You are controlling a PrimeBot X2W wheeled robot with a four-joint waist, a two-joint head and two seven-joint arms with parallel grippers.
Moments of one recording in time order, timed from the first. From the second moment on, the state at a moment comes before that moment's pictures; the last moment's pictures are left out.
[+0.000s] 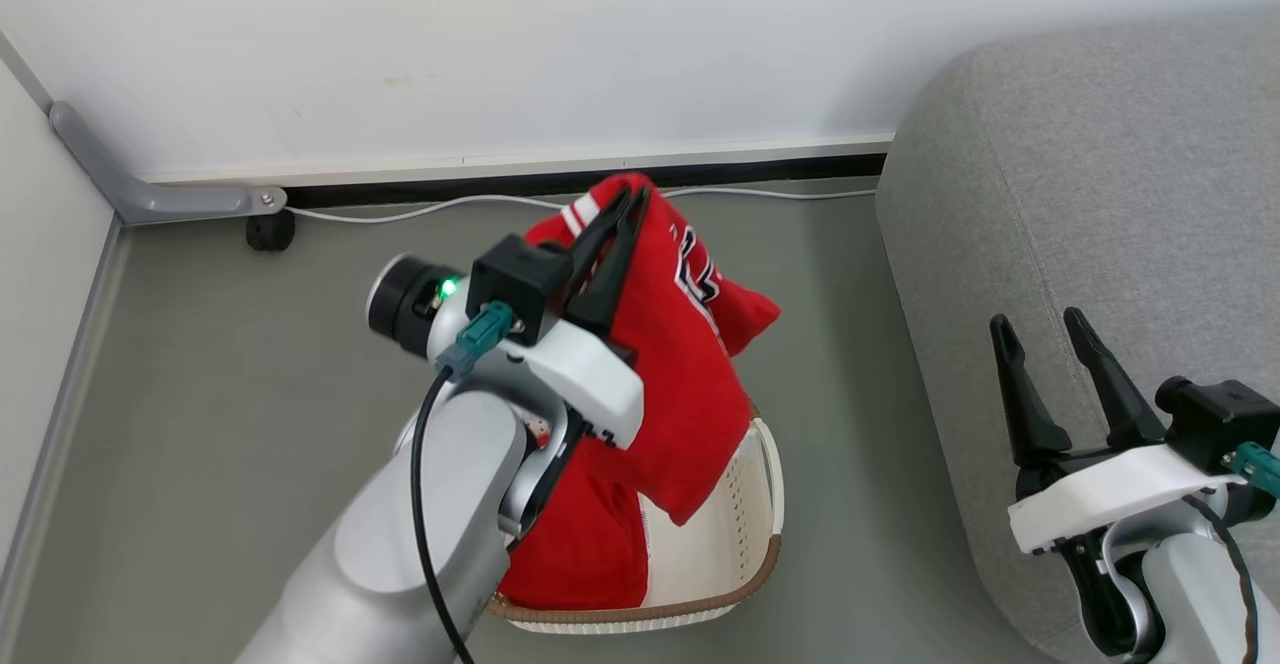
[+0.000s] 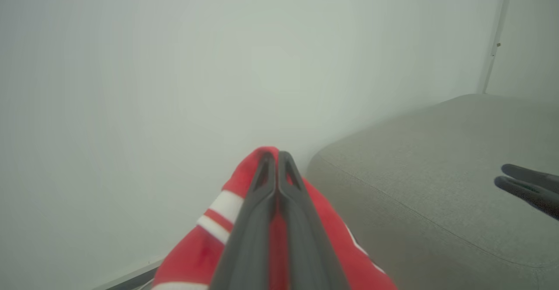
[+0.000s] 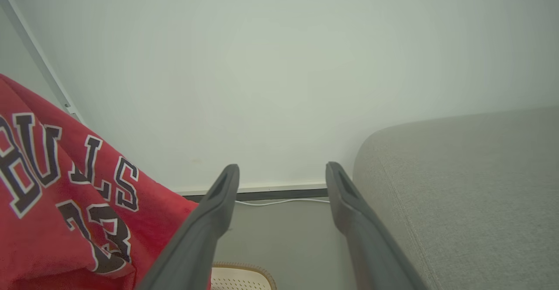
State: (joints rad) left arm -0.62 0.06 -0.62 0.43 -0.39 0.07 -0.19; right arm -0.28 -0.21 0.21 0.36 0.45 0.12 -0.26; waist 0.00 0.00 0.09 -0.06
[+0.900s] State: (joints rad) left arm -0.69 0.06 -0.68 0.34 -0.37 0.08 -0.13; right arm -0.43 -0.26 0.66 0.17 0.59 0.12 -0.26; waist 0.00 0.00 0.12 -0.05
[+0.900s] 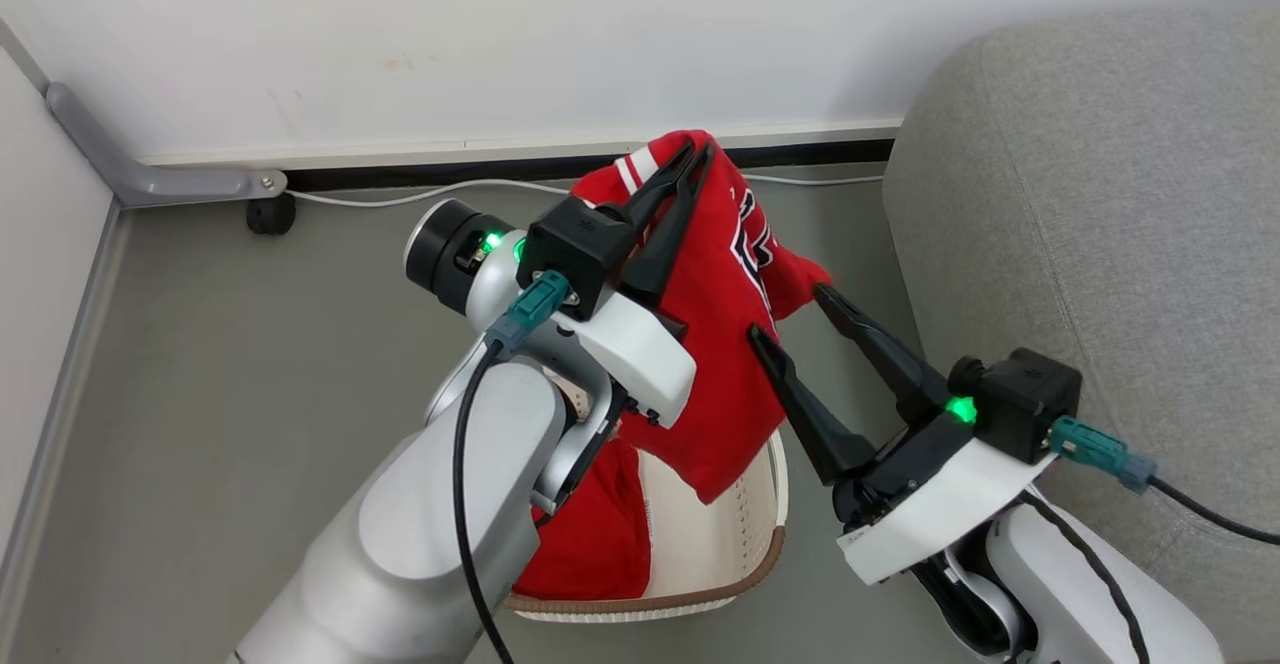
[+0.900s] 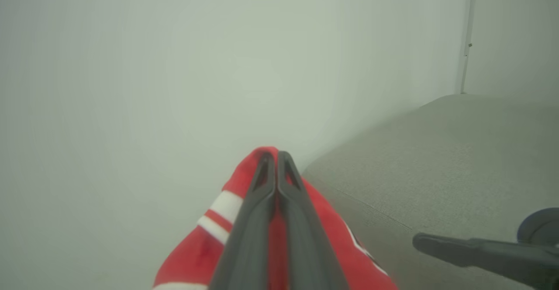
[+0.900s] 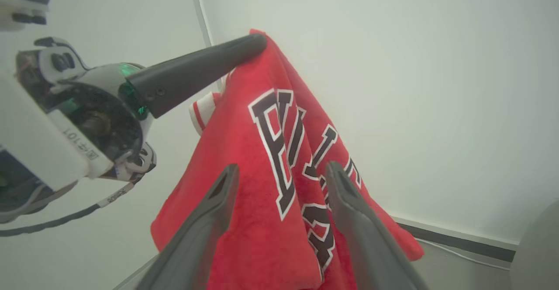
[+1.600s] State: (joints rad) left arm -0.72 0.04 -0.76 0.37 -0.42 0.09 -0.16; right arm -0.57 -0.22 0.81 0.41 0.62 0.12 -0.26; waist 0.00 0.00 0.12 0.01
